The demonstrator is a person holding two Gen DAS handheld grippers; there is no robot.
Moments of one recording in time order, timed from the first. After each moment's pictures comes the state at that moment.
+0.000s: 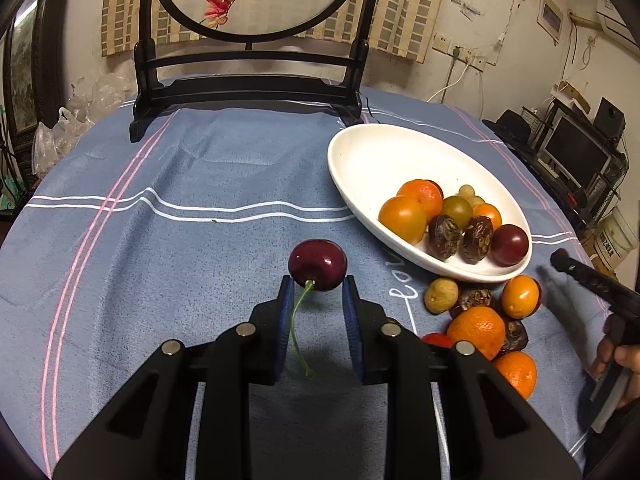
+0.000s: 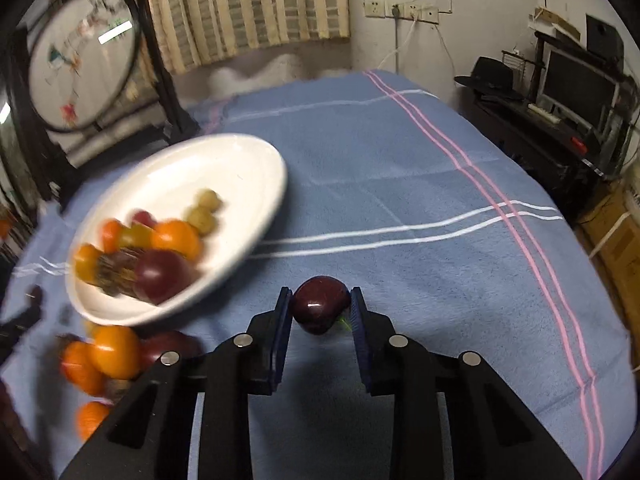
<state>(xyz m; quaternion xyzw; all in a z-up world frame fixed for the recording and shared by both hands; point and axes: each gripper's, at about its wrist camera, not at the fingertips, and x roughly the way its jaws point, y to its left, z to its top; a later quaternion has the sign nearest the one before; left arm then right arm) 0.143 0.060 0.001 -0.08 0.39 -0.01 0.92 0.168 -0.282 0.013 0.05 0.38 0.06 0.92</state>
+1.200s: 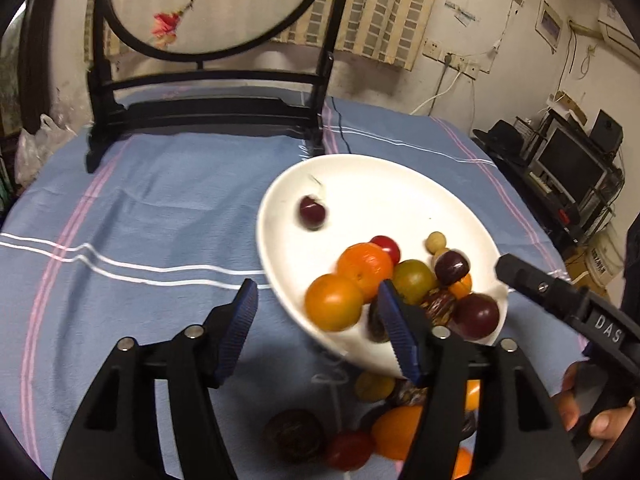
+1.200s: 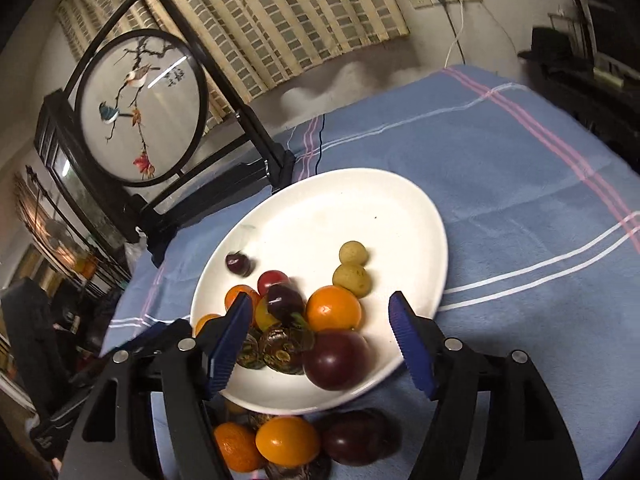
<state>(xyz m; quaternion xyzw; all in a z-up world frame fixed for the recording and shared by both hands) 0.199 0.018 0.025 -0.09 0.38 -0.01 0.92 0.202 -0.229 0.037 0.15 0.36 0.17 0.91</state>
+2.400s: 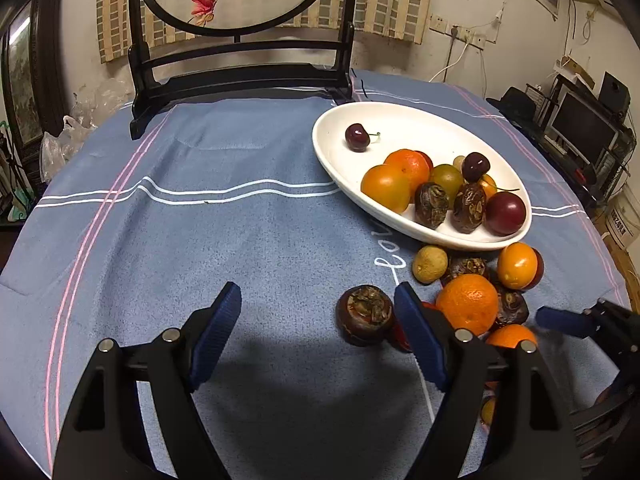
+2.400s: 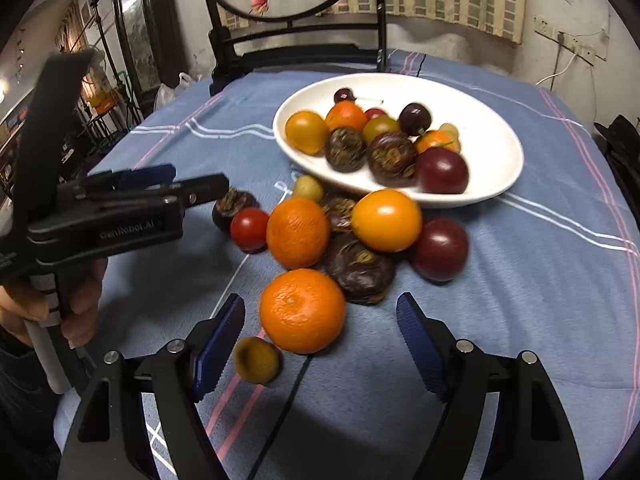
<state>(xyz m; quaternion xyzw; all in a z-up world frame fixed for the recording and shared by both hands) 0.131 0.032 -0.002 -0.04 0.41 0.01 0.91 0.094 -0.167 -0.003 -0.08 0.44 0.25 0.86</state>
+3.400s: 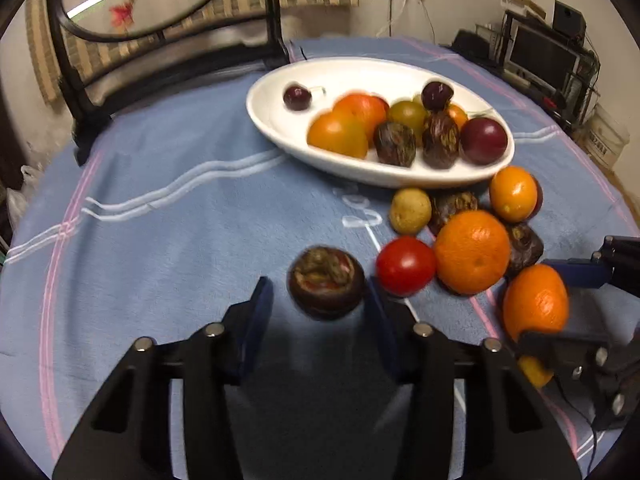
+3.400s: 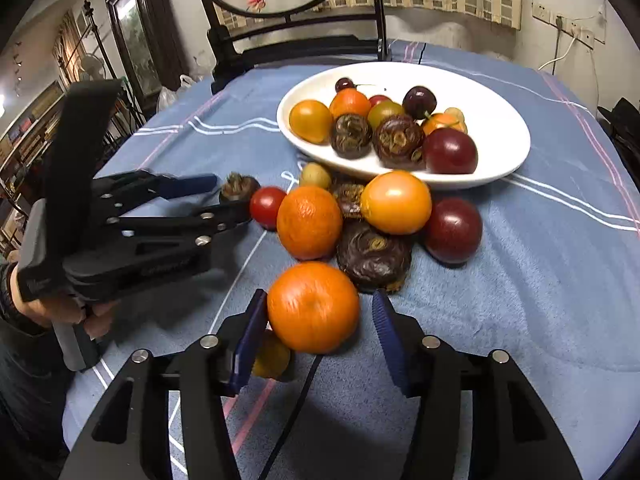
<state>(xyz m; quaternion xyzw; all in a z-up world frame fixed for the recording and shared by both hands) 0.144 0.016 -0.029 0.05 0.43 -0.08 0.90 0.088 -0.168 -0.006 -0.07 0.45 0.26 0.85</state>
